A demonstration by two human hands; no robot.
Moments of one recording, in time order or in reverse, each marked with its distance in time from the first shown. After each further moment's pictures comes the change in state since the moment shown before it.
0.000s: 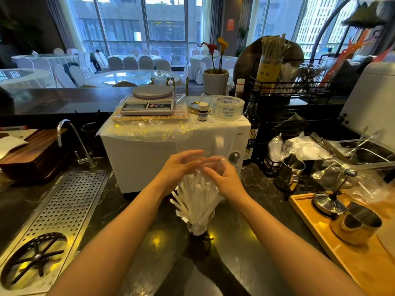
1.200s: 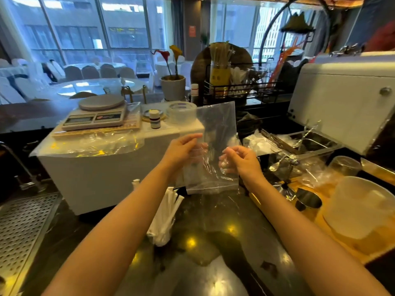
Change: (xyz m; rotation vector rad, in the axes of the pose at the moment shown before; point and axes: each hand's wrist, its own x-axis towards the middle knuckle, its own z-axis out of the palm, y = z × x) left_hand 0.059 0.047 0.103 -0.119 -0.042 -0.017; right_hand -0.017 -0.027 -0.135 -0.043 0.354 0.088
